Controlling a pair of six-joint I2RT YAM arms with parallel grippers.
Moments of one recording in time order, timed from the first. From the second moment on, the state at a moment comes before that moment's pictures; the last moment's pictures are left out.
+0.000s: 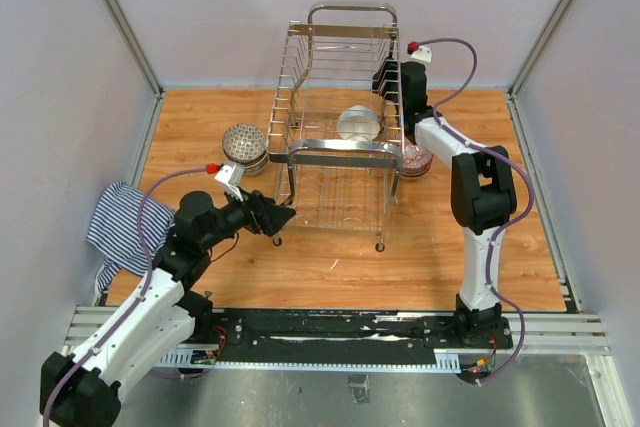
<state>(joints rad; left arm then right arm) -0.41 0.65 0.39 0.10 0.38 -0.49 0.28 2.10 1.63 0.31 0.19 0.39</state>
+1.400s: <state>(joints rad) -0.45 0.79 0.51 -0.13 -0.29 -0.71 0.28 1.87 1.38 0.34 0.19 0.35</state>
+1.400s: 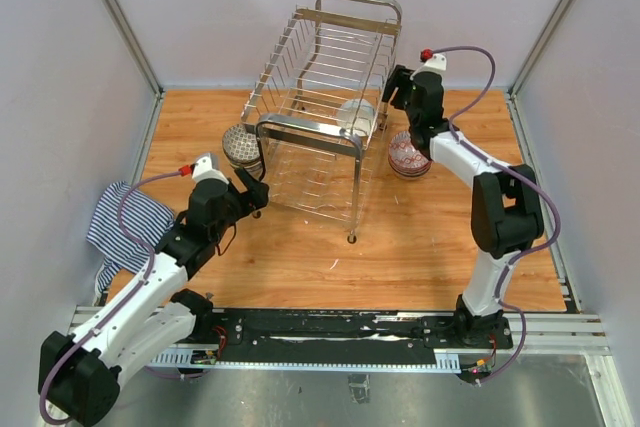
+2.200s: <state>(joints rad) -0.41 0.72 0.53 -0.17 -0.24 -0.72 0.38 1.53 0.94 0.49 0.13 0.65</state>
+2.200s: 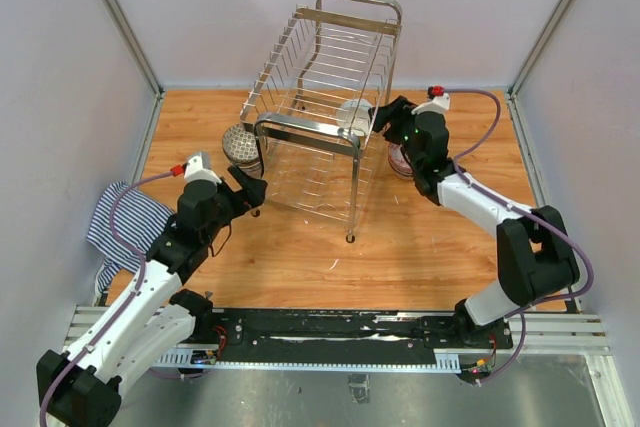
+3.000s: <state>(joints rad) -0.41 0.65 0.53 -0.18 -0.09 -0.70 0.54 1.76 1.04 0.60 0.31 1.07</state>
